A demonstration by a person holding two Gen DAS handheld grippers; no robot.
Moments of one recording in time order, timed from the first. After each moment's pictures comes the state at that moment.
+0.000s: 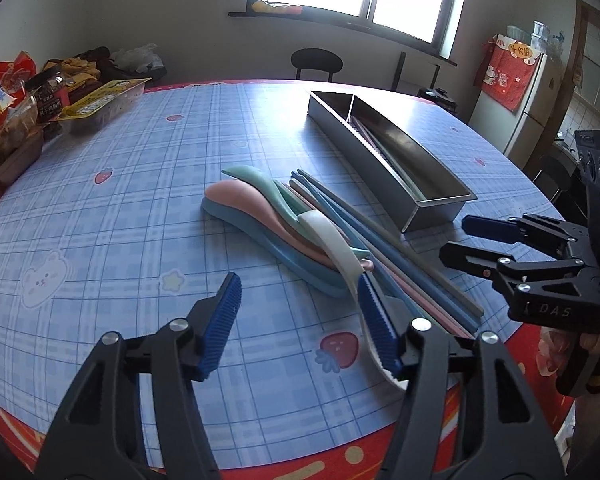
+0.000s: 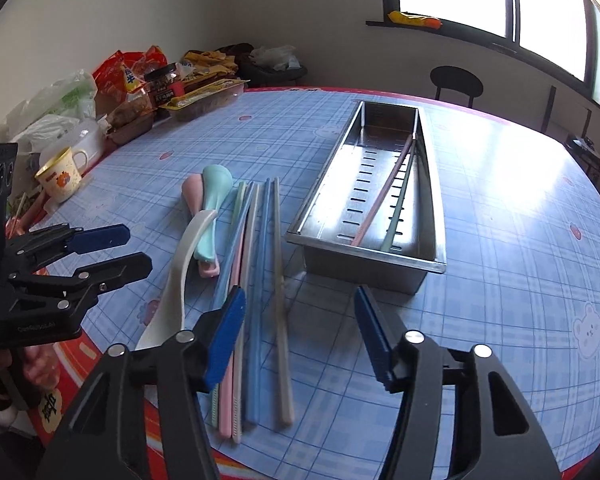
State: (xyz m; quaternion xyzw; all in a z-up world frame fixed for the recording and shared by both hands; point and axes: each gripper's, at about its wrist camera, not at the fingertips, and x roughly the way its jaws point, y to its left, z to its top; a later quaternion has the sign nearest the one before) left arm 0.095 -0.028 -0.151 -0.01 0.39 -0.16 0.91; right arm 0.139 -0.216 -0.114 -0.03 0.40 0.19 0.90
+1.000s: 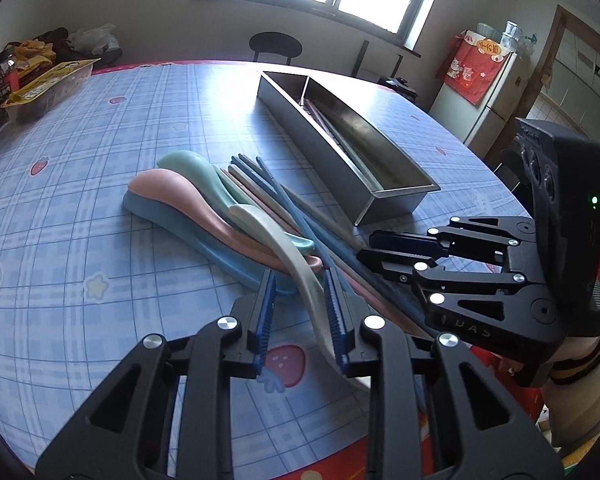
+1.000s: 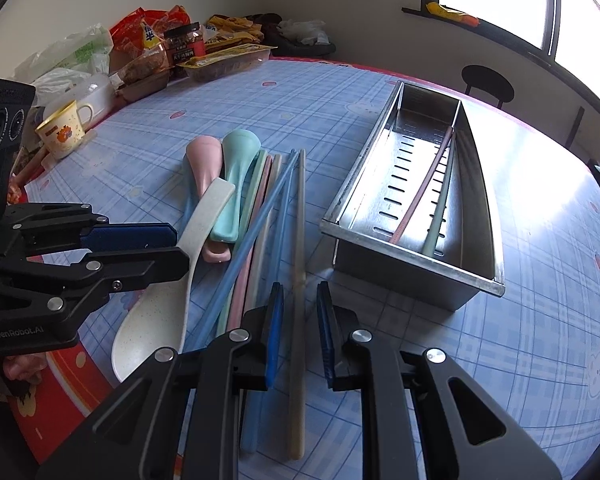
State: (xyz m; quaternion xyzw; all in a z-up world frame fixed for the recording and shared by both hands) left arm 0.108 -0.052 -0.166 -0.03 0.40 -0.24 0.88; right arm 0.158 -0.190 -0.135 -0.08 0.43 0.22 0.87
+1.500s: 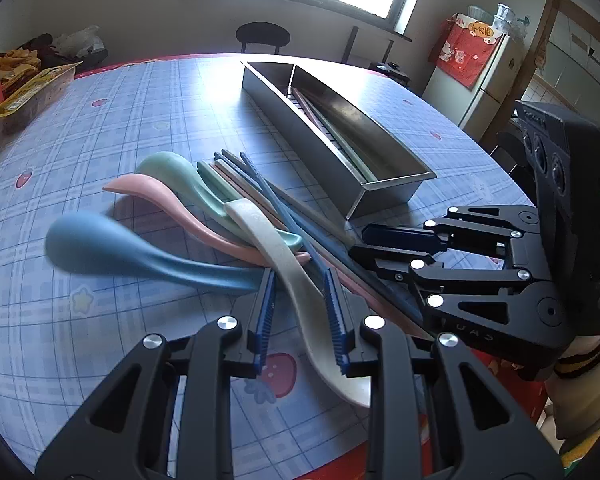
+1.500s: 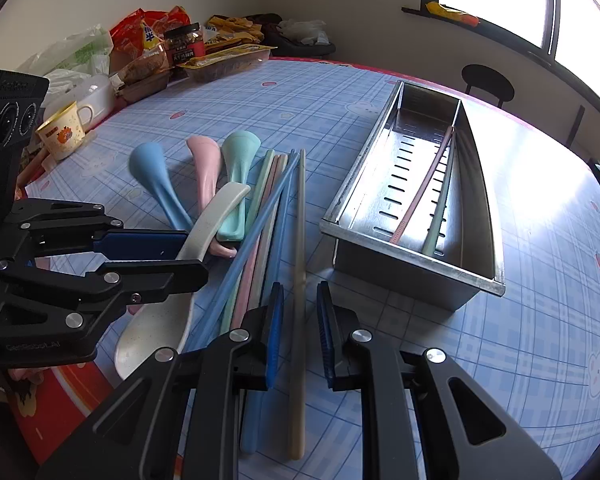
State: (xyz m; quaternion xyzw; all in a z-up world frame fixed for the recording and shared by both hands) left arm 0.118 -0.064 -0.169 -0.01 0.42 -0.25 0.87; right arm 0.158 -0.191 -0.135 -0.08 0.43 0.22 0.87
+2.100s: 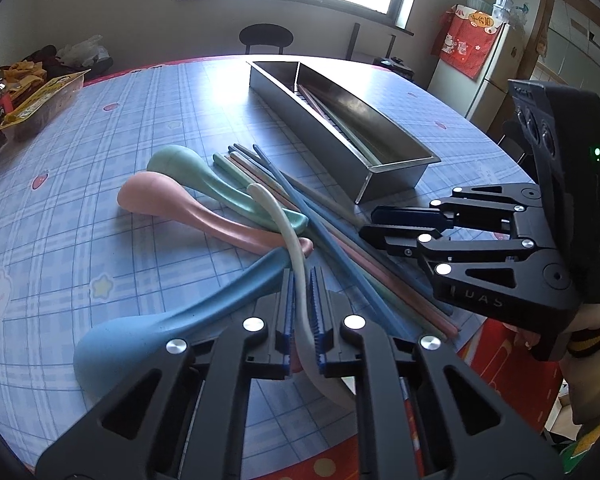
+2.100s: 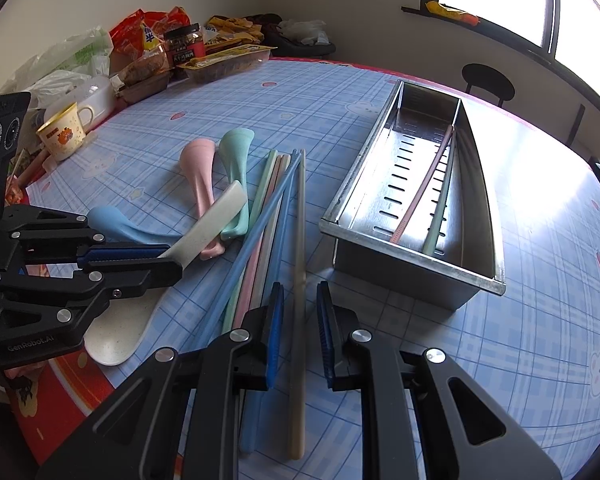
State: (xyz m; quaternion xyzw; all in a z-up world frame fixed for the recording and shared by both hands) left arm 0.104 -0.055 -0.171 0.02 0.42 -0.24 0.88; right arm 0.157 -0.191 -0.135 -0.08 0.43 0.22 0.87
